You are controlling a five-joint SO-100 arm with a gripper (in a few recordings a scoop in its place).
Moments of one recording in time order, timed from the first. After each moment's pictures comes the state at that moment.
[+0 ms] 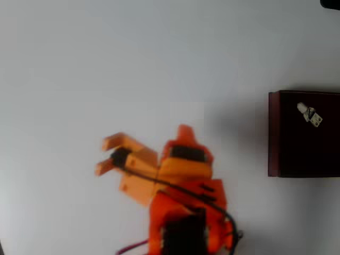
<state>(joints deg) -3.7 135.2 120.2 78.0 12.7</state>
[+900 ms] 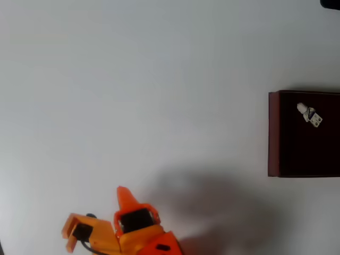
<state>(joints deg) -29.4 191.5 165.7 72.0 16.1</state>
